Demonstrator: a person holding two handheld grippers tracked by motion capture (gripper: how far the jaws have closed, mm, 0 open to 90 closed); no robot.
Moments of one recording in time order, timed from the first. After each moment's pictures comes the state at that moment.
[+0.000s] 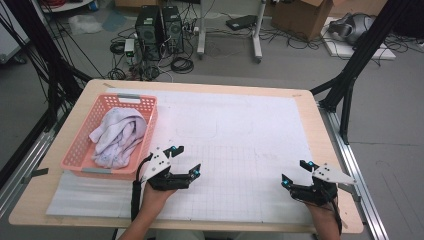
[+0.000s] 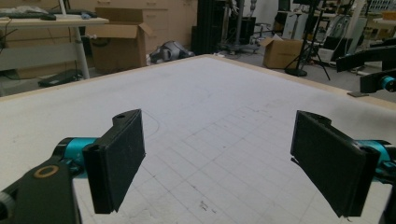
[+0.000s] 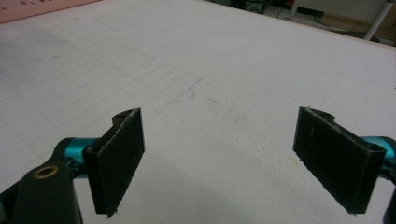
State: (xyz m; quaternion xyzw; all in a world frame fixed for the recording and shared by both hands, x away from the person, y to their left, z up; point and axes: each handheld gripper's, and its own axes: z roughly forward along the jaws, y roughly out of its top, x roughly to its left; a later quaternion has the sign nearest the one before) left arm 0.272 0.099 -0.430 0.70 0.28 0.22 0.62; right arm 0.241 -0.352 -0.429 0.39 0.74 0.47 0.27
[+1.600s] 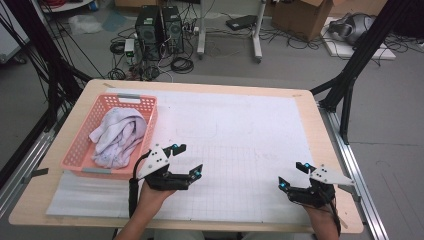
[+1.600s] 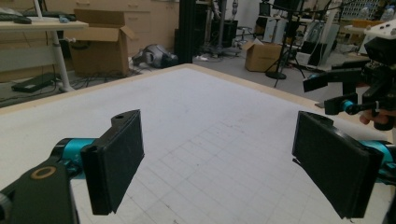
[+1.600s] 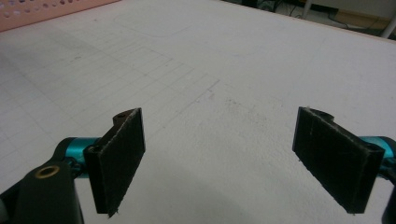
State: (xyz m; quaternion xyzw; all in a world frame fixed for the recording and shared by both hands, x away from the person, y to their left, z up) left arm 0.262 0.098 -0.397 0.70 0.26 0.19 0.63; right arm 0.236 -0.343 -0.426 0.38 0.75 0.48 0.25
